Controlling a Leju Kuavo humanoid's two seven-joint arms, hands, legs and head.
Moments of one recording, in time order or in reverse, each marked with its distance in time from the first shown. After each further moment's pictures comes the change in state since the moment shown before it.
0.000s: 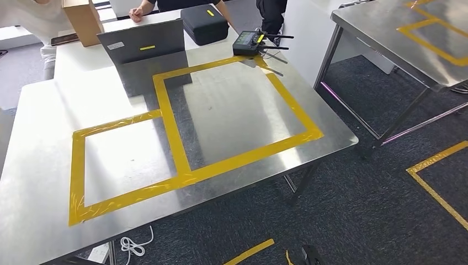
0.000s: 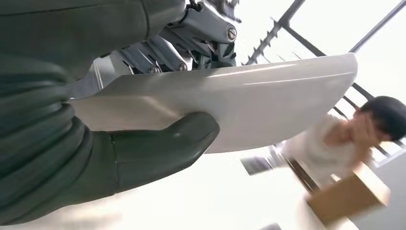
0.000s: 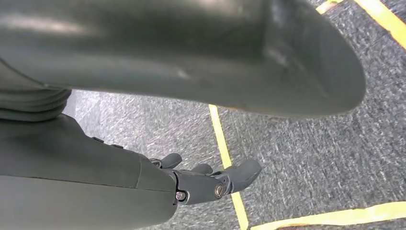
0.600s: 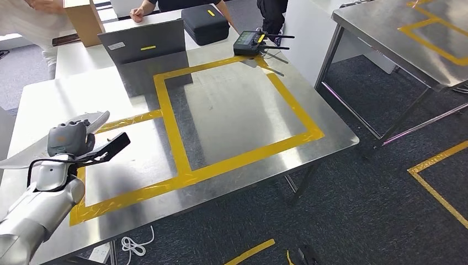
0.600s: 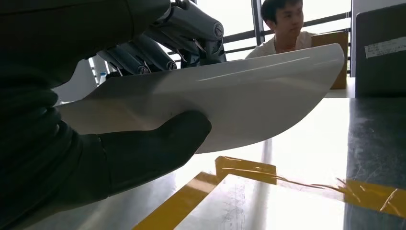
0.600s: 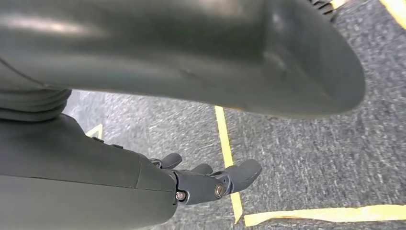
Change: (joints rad) left arm 0.096 -0.183 -0.499 0.245 -0.397 0.068 0.134; right arm 0.002 -0.012 0.035 0.000 0.069 0.028 0.004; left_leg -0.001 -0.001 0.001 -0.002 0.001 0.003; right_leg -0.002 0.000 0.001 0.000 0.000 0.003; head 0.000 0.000
